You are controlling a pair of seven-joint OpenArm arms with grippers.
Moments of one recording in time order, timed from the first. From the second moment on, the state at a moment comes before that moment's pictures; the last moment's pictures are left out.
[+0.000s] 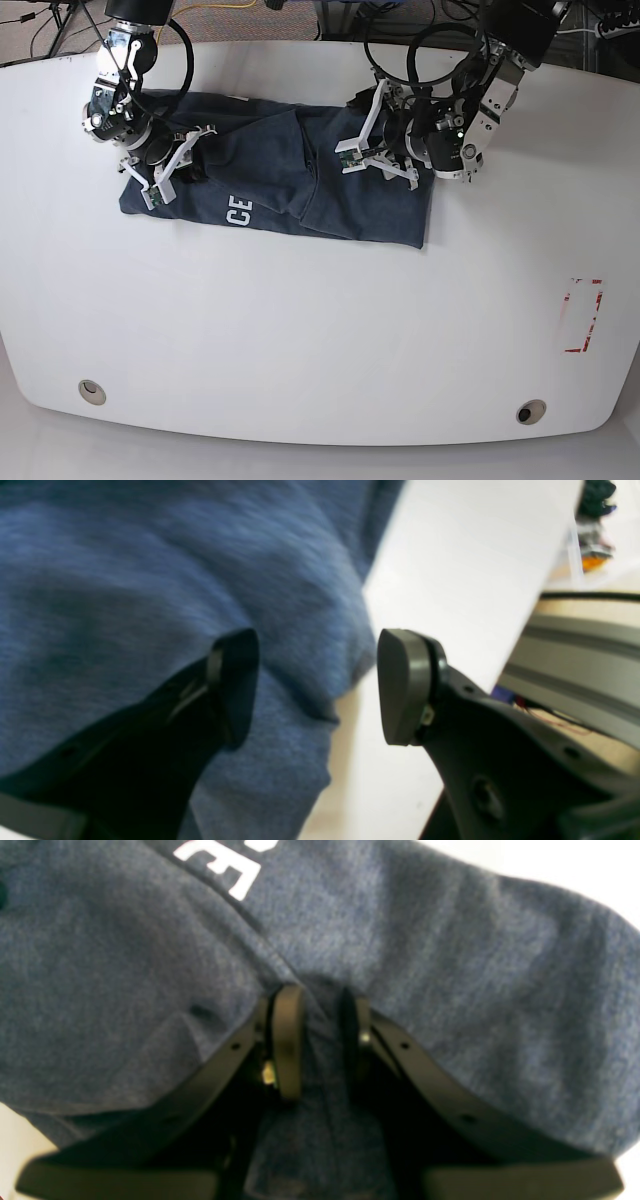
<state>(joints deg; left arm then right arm) -1.2 -16.1 27.5 100.5 -29.2 -41.1 74.7 -10.7 10.3 20.2 89.3 18.6 39.7 -46.8</state>
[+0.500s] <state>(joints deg) -1.2 -16.0 27.3 99.4 -29.2 -41.1 73.5 -10.7 10.2 20.2 89.3 18.5 39.7 -46.8</state>
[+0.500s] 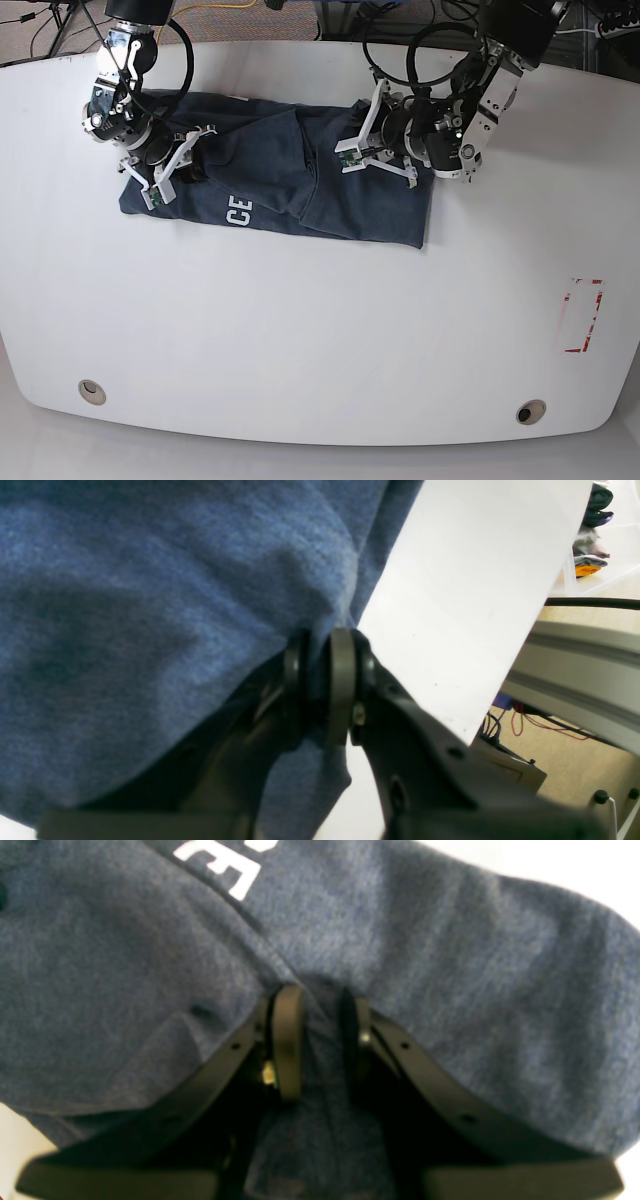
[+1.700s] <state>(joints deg) -1.0 -5.4 24.2 101.5 -29.2 -41.9 73.6 -10.7 10.2 20.2 89.3 18.5 39.7 -46.8</state>
